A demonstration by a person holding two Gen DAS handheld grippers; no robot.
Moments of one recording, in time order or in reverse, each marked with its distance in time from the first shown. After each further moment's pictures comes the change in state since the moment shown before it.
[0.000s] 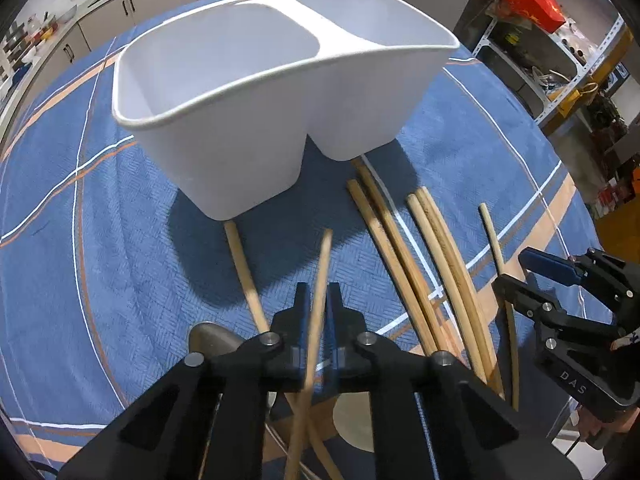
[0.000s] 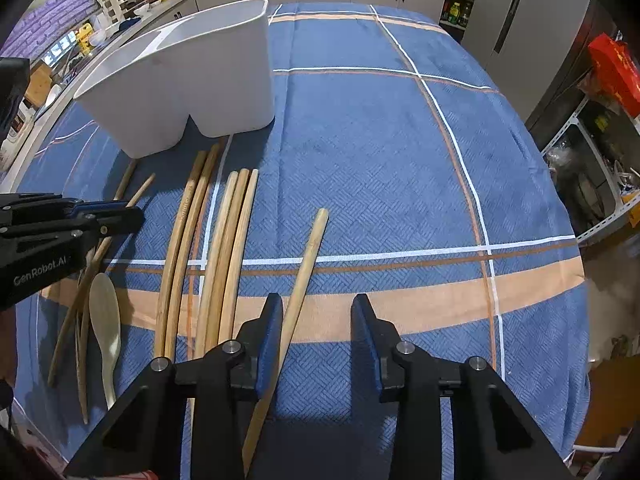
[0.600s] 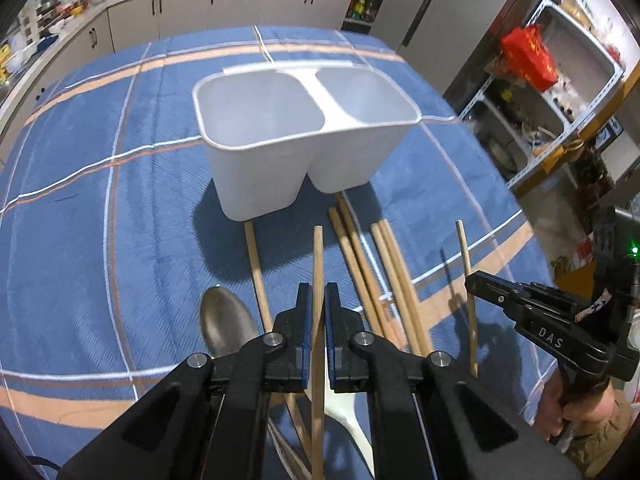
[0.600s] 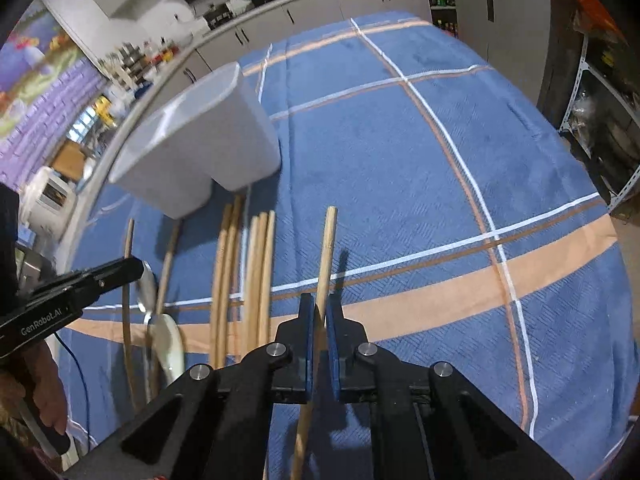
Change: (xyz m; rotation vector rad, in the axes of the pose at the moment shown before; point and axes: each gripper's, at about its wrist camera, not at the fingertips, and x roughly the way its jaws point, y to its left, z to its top) left arm -0.073 0.018 -0.033 -0.134 -0.159 -0.088; right arm -0.025 -0.048 -0.010 0.207 -0.135 0.265
